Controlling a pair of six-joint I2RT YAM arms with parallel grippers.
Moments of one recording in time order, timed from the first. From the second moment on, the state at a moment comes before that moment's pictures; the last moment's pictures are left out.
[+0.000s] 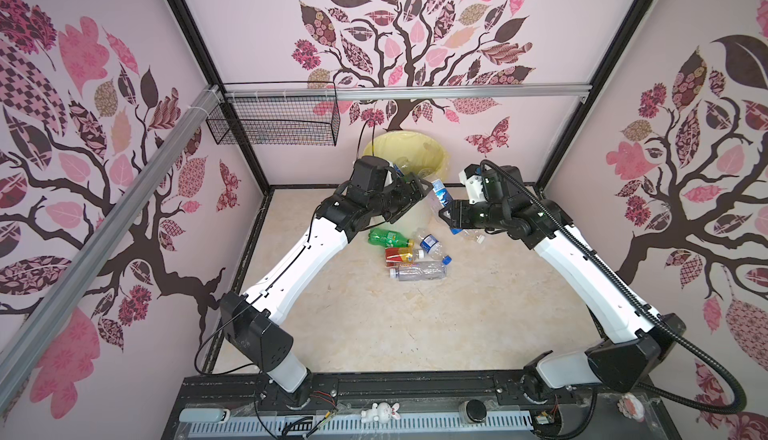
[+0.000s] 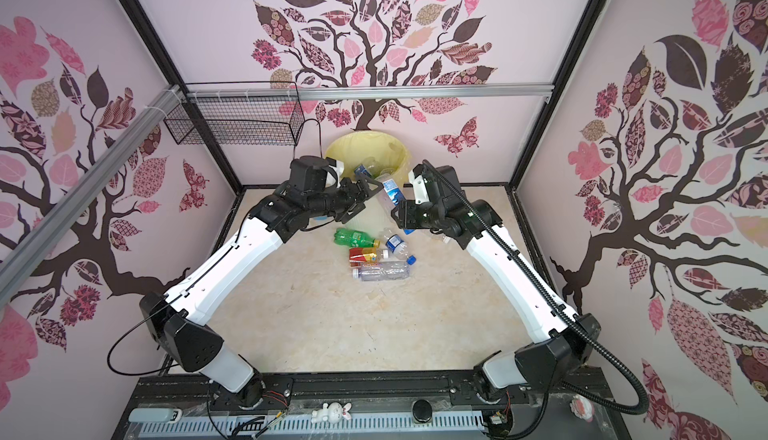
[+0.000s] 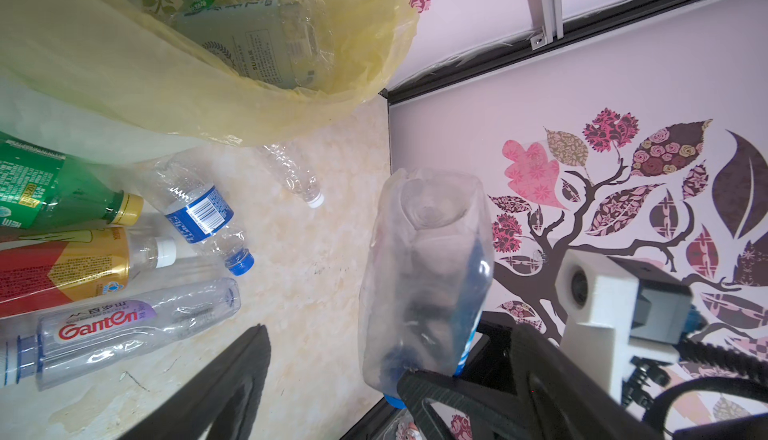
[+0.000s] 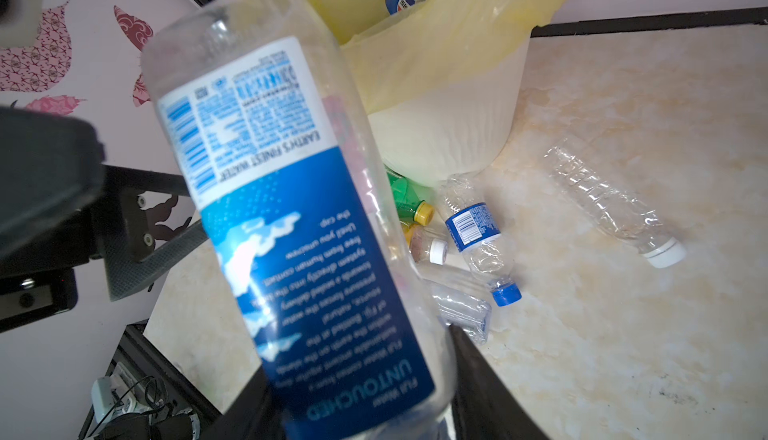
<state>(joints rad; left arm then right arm) -0.59 1.62 1.73 -0.54 0.29 -1.03 0.49 1.42 1.59 -0.82 -0.18 0.39</state>
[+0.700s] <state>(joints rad) -0.59 1.62 1.73 -0.49 0.24 -1.03 0.57 1.42 1.61 -0.80 -0.20 0.43</state>
